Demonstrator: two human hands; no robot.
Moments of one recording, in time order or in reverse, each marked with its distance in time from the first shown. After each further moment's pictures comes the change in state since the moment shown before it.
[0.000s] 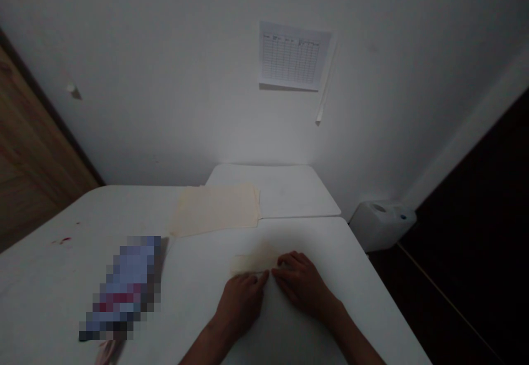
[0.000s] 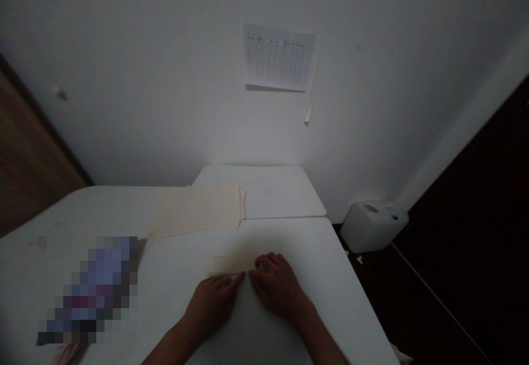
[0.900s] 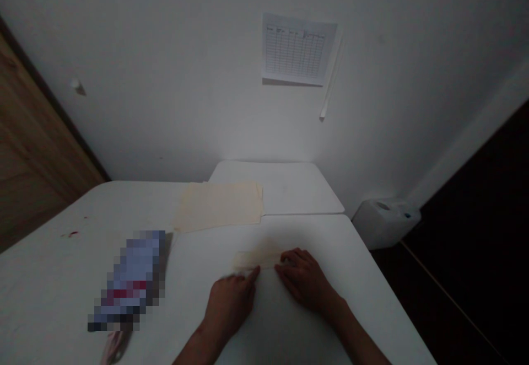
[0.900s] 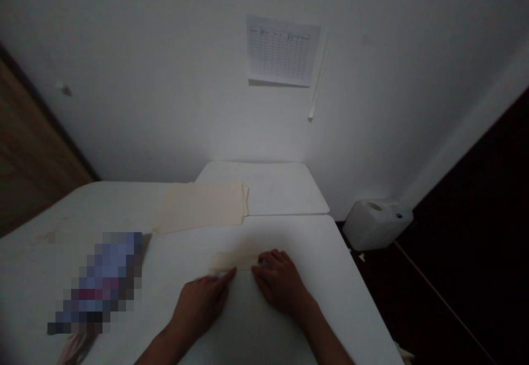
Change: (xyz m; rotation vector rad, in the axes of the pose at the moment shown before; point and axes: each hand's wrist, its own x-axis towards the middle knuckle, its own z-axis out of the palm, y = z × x) left_hand -0.020 -0.011 -0.006 0.017 -0.032 -0.205; right_hand -0.001 0.000 0.000 -0.010 0.000 0.009
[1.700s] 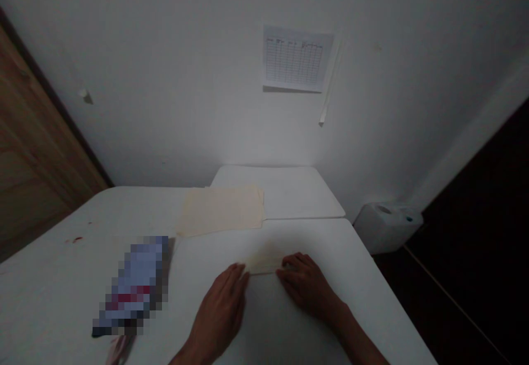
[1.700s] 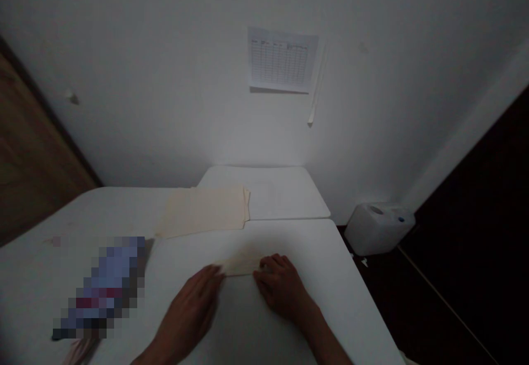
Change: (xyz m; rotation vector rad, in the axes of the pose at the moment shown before) left_hand -0.020 -0.031 0.019 0.033 0.478 0.189; right_hand 0.000 -0.001 0.000 0.014 0.010 -0.014
